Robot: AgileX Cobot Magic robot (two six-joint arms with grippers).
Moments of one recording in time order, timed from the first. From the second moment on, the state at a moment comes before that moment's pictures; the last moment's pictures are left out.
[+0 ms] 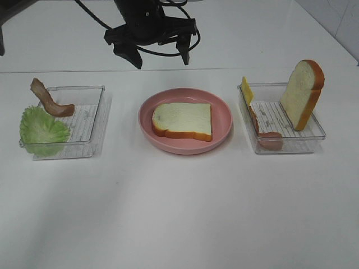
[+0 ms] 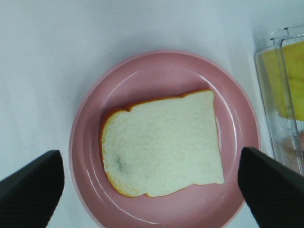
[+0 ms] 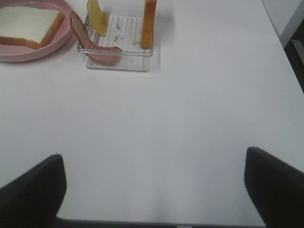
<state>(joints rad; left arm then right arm) -0.49 2.45 -2.48 -0.09 1.21 -0.34 0.01 0.00 -0.46 0.02 1.10 -0.09</state>
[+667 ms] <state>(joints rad) -0.42 2.09 -2.15 -0.07 1.21 -0.20 0.01 0.00 -0.46 0.02 1.10 -0.09</state>
